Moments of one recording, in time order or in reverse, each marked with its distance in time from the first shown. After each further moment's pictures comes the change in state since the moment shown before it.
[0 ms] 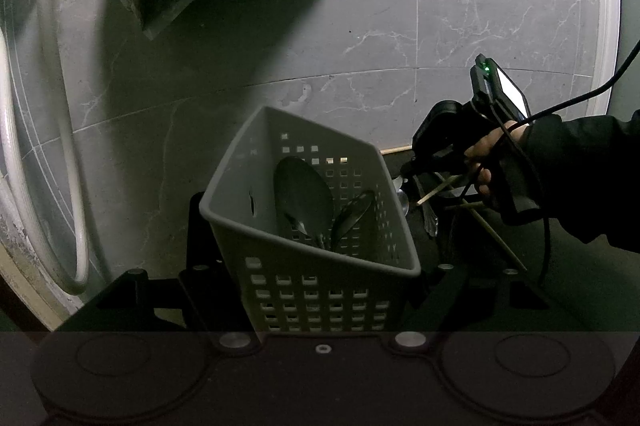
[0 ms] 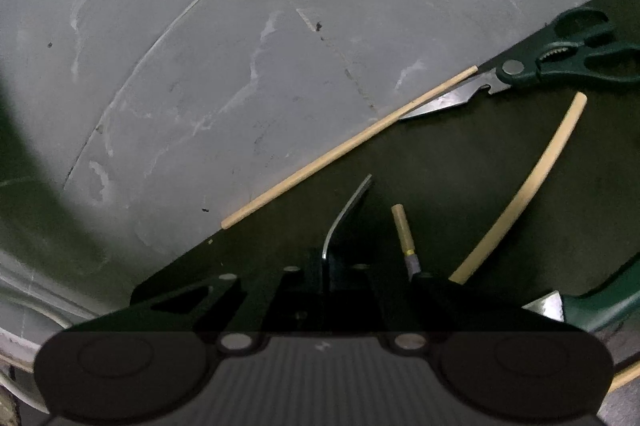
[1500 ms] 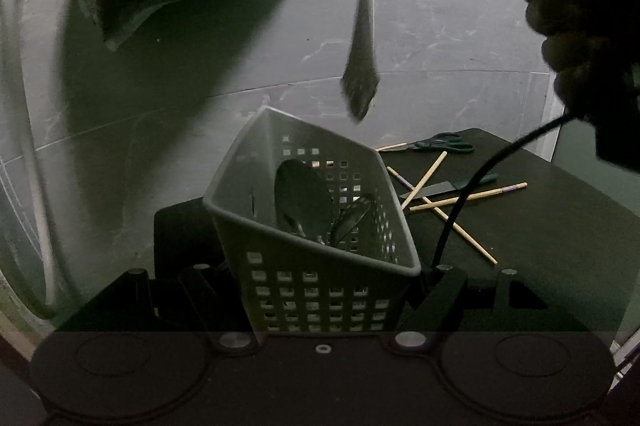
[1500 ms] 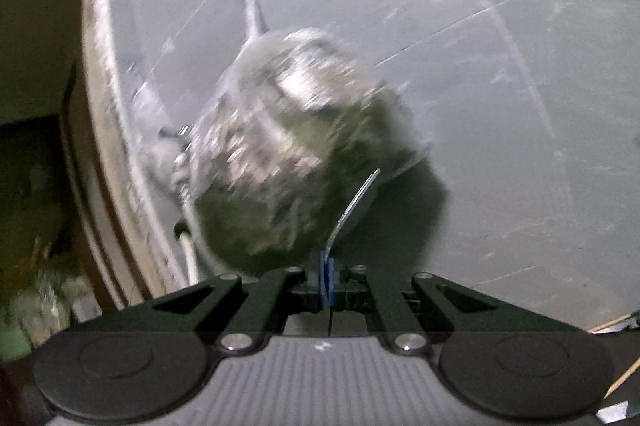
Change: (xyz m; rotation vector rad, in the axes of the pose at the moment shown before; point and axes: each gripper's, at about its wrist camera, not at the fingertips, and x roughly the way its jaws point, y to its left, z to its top) left arm 0.001 0.021 -0.008 0.054 -0.038 -0.132; right arm -0.227 0.152 -0.092 -0.582 -0.504 0.541
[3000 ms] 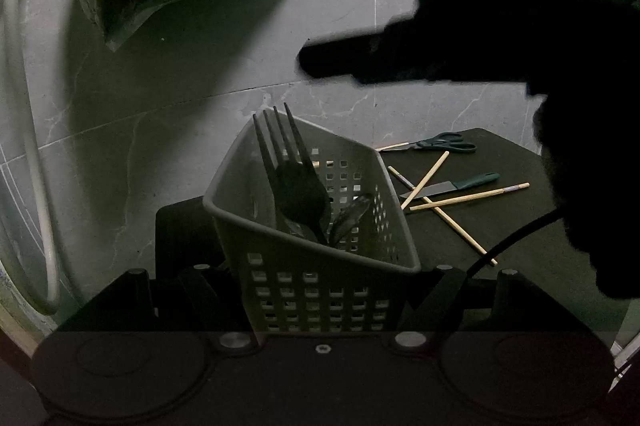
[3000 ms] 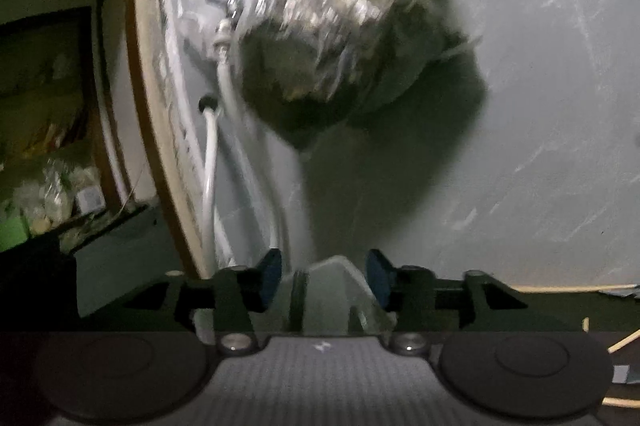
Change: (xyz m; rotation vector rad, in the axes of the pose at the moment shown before) left arm 0.001 0.000 0.001 0.000 -0.002 0.007; right arm -0.010 0.007 -0.064 -0.151 0.171 0.000
